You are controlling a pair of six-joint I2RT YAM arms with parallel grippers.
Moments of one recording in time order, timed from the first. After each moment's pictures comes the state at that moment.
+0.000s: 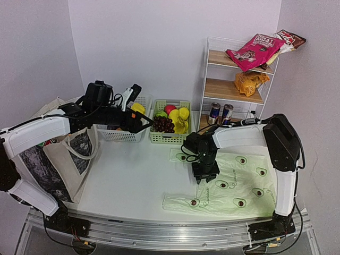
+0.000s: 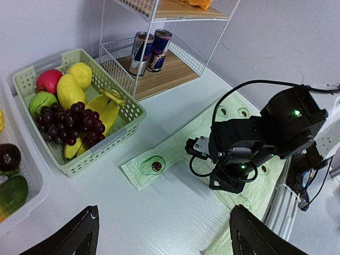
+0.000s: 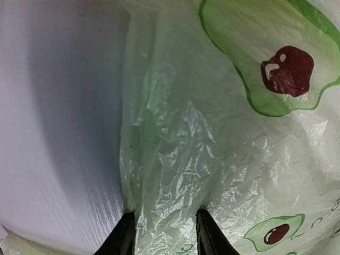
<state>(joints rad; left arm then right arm) -0.67 1.39 1.20 -0.26 0.38 -0.14 0.81 2.04 1.40 -0.96 -0.01 0.70</state>
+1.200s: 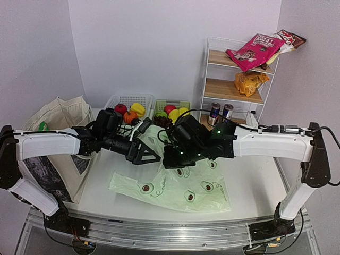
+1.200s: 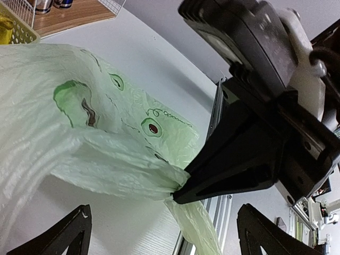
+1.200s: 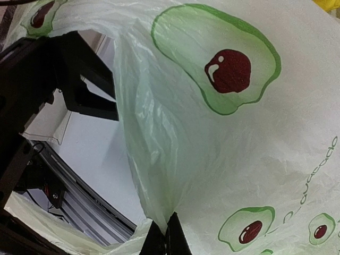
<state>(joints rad) -0.74 1.43 0.91 -0.05 0.75 -0.25 1.12 1.72 1.43 -0.56 0.08 0.78</state>
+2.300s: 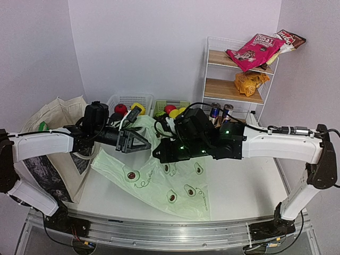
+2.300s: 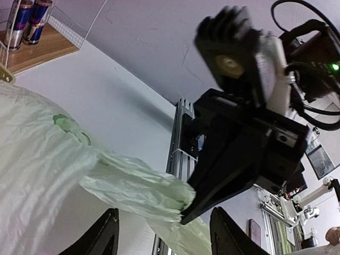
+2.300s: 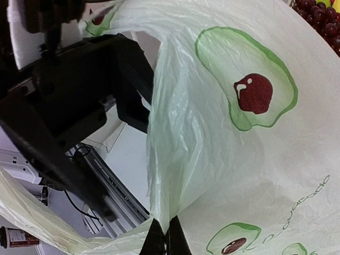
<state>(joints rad) -0.62 1.38 0.88 0.12 1.00 -0.34 1.15 1.66 1.40 -0.37 0.02 0.71</state>
